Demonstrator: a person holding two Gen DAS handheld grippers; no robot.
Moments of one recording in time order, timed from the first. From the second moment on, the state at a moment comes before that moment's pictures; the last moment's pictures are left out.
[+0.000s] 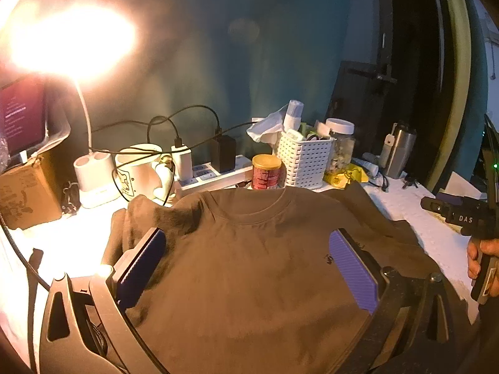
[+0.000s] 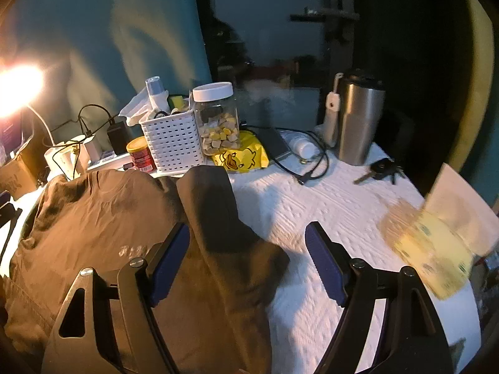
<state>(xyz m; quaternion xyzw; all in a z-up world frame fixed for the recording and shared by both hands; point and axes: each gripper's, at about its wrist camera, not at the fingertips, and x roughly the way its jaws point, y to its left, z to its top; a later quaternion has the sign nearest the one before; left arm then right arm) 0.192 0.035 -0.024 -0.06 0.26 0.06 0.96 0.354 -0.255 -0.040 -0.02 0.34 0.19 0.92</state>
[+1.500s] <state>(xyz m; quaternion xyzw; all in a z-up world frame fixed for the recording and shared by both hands) 0.226 0.070 -0.045 -0.09 0.29 0.06 0.95 0.452 -0.249 -0.076 0.00 0.40 0.21 0.89</state>
